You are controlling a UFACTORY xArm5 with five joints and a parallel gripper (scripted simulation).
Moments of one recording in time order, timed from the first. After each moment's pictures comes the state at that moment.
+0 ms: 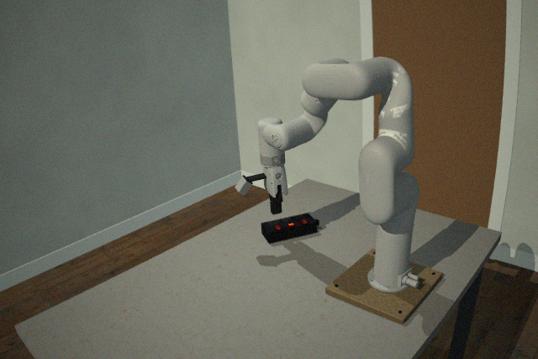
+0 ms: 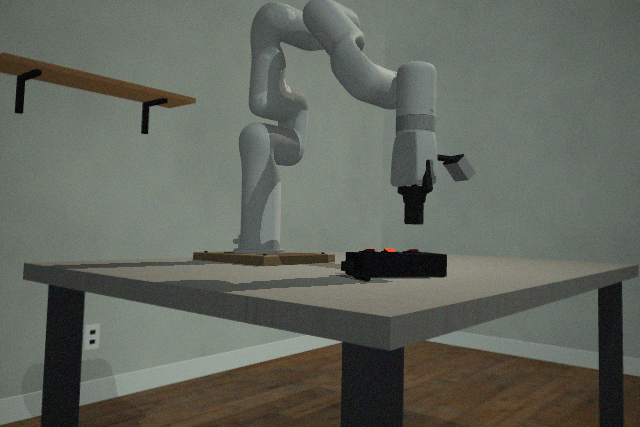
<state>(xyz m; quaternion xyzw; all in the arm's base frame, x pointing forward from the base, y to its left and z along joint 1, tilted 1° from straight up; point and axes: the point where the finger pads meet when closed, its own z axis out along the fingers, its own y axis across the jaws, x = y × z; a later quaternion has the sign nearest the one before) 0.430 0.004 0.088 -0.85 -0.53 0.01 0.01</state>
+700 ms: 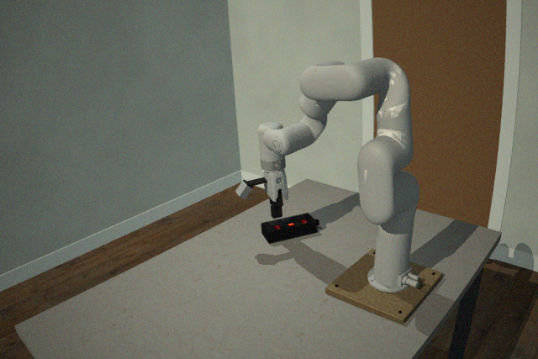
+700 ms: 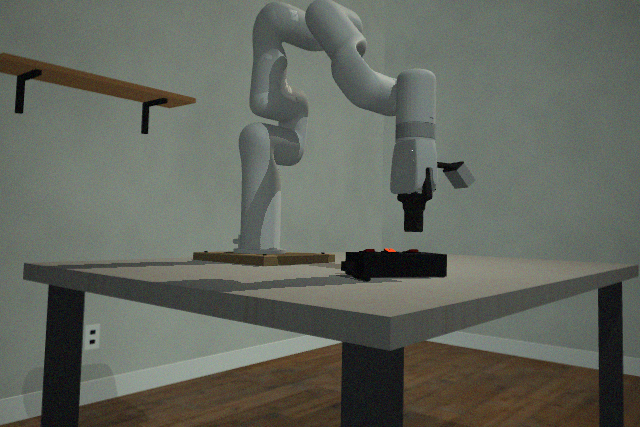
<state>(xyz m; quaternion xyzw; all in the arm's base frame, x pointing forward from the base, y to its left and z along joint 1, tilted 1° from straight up) 0.429 0.004 0.074 -0.85 -0.53 0.01 0.01</state>
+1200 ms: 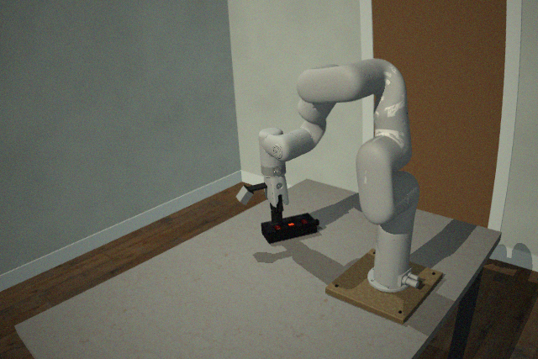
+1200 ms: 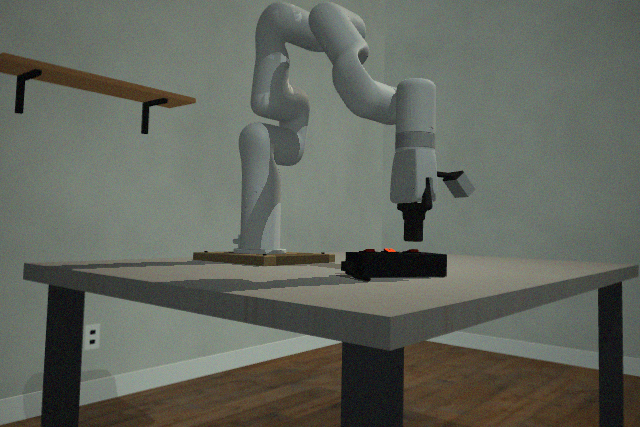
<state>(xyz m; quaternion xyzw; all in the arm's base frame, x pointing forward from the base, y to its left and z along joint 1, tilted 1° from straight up) 0.429 0.004 0.056 -0.85 -0.53 0.01 0.01</state>
